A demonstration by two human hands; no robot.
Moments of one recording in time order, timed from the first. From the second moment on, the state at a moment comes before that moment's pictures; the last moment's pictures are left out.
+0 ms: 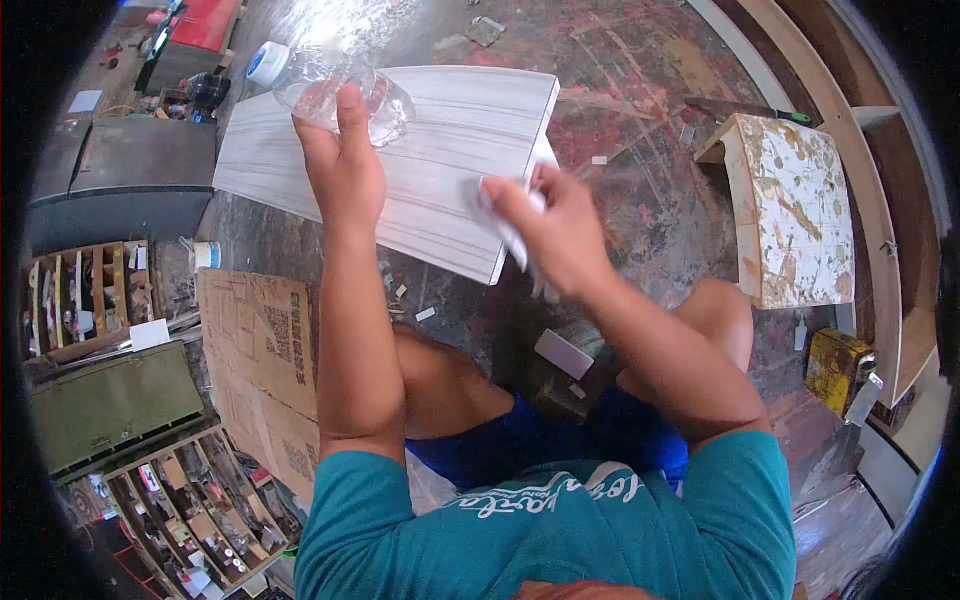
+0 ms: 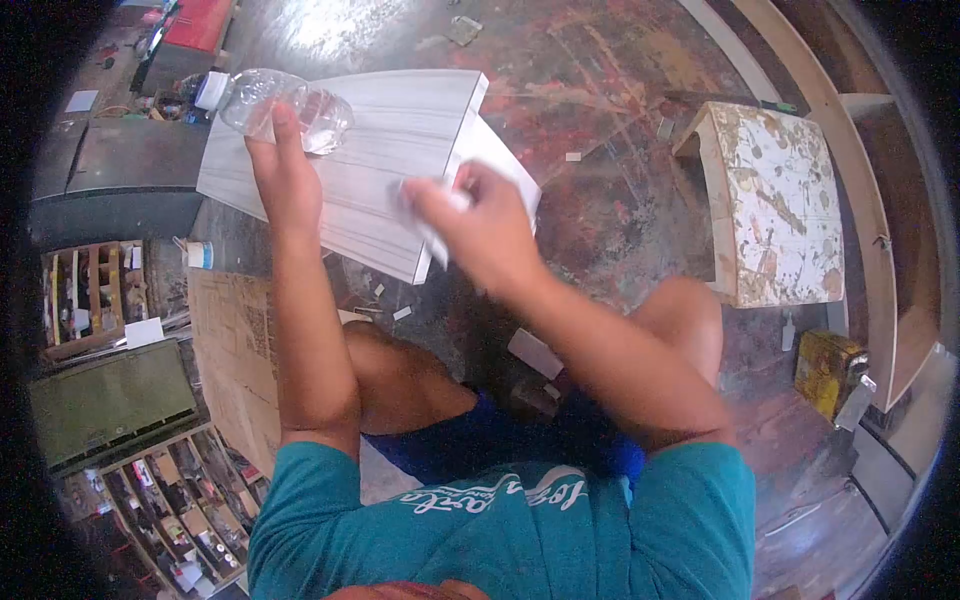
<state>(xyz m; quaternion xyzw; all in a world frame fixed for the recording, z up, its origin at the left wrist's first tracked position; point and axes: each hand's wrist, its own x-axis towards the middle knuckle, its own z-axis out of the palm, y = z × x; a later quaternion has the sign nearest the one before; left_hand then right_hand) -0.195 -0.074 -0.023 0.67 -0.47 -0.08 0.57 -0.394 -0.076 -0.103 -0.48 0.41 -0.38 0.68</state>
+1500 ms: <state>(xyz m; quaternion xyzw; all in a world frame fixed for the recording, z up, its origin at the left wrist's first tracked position) -0.185 -0.074 -0.038 0.62 -0.52 -0.03 0.59 -0.398 -0.157 -0.105 -0.26 0.32 -0.35 0.84</state>
